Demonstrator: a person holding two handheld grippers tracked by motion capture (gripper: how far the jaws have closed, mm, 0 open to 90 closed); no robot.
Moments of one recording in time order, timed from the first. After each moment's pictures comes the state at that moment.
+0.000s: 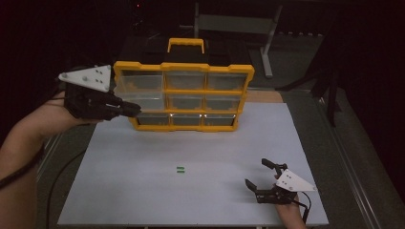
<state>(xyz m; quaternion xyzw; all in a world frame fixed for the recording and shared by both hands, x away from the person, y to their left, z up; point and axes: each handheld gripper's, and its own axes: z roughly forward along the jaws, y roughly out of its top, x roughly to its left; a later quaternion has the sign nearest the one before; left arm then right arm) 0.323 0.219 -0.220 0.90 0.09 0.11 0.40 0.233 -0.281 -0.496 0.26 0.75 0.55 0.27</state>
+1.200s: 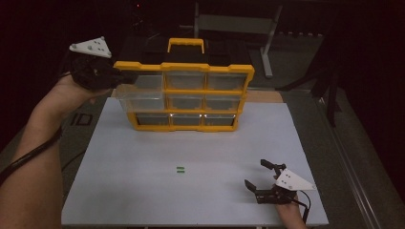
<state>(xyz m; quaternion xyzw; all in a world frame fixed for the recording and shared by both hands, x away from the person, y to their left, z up) 0.386 0.230 -0.227 0.86 0.23 0.19 0.41 0.235 -0.281 -0.498 0.26 0.75 0.55 0.25</state>
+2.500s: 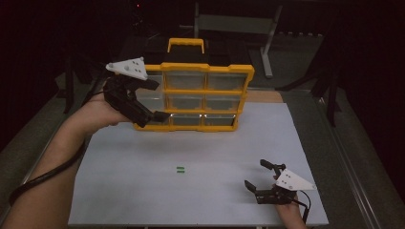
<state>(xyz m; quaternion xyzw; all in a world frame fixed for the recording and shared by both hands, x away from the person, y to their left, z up) 0.339 0.150 -0.232 0.89 0.15 0.10 0.43 0.234 -0.281 -0.497 0.26 0.75 0.55 0.25</state>
